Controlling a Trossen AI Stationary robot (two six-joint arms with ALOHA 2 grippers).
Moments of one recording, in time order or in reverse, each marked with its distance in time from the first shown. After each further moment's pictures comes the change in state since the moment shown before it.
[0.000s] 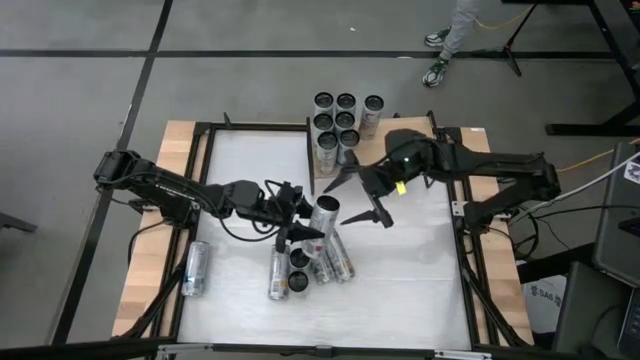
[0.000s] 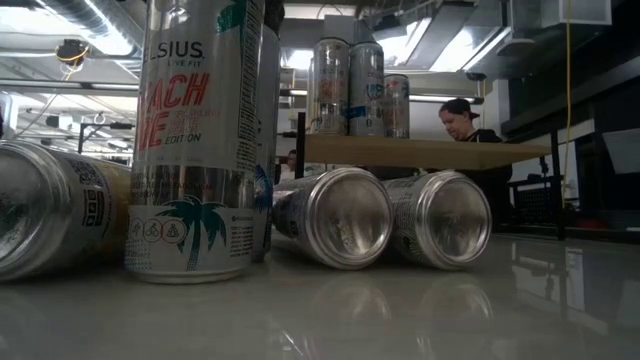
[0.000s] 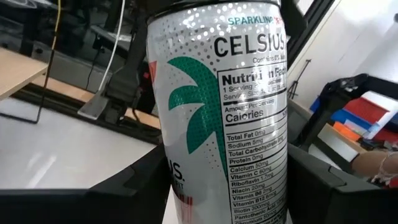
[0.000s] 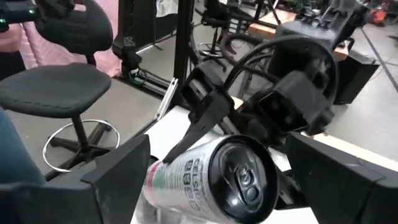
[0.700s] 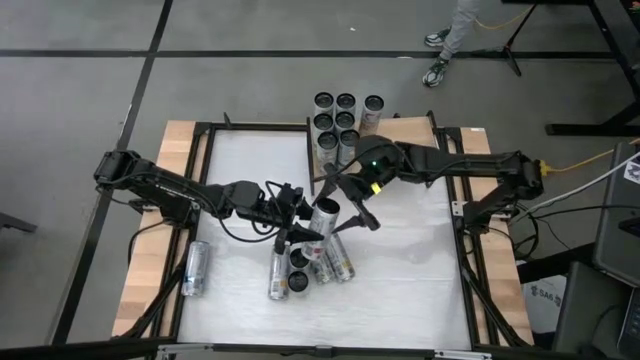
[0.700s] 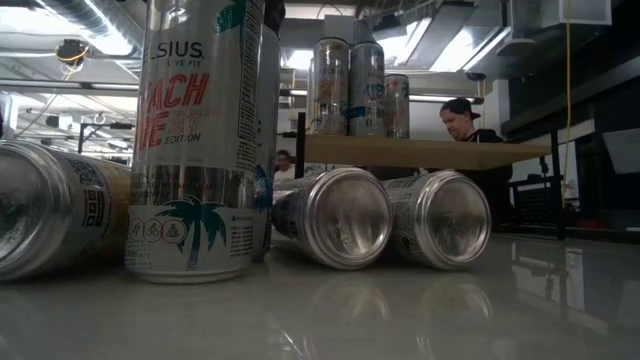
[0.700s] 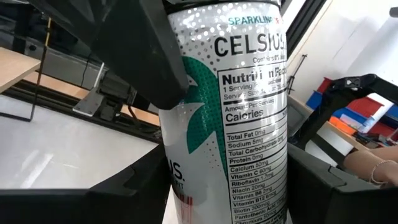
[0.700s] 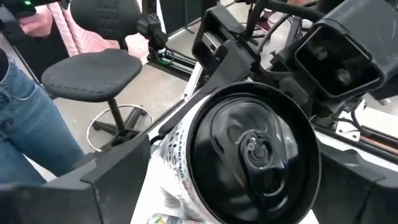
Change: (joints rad) left arm 0.000 0.000 0.000 -0.010 0.019 0.002; right arm -0.024 0.138 0.000 0.007 -0.163 0.000
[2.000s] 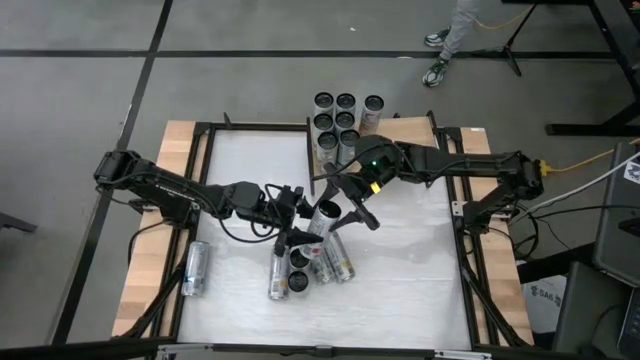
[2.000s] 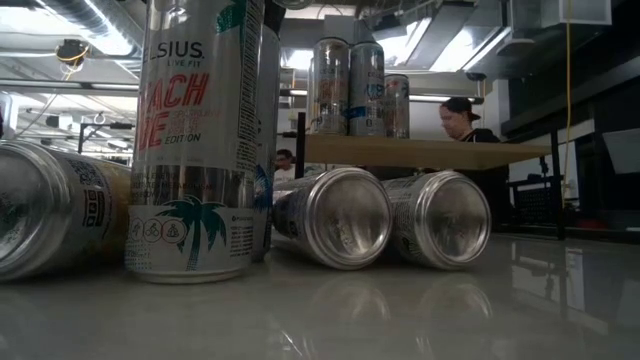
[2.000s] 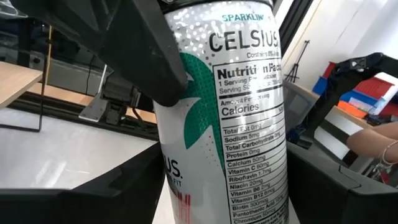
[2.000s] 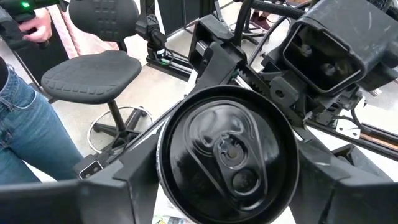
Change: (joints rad) left arm -0.001 0.000 0.000 -0.015 -0.001 0.098; right arm 0.000 0.000 -0.001 0.005 -0.001 0.023
